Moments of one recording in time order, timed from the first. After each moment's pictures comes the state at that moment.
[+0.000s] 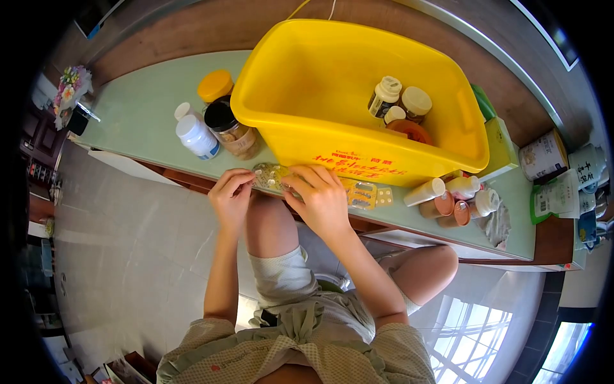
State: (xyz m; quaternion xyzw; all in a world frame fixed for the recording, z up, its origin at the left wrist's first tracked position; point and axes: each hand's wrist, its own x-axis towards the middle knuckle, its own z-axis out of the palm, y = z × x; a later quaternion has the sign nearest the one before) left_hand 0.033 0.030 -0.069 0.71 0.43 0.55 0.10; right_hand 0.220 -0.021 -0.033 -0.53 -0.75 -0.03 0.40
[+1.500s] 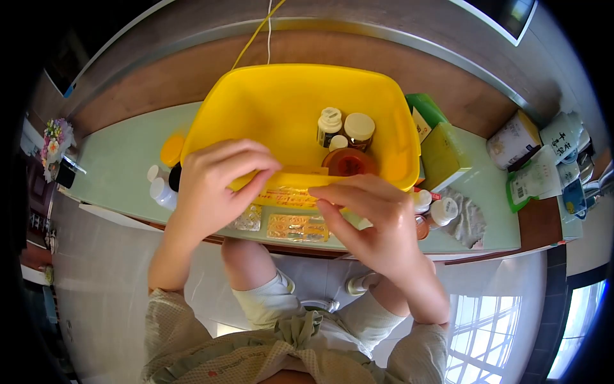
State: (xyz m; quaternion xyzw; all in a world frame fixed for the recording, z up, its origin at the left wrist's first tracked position) left_hand 0.135 0.049 0.140 0.91 0.17 0.38 0.07; right_hand 0.328 -0.076 0.135 -0.53 -0.71 0.03 0.46
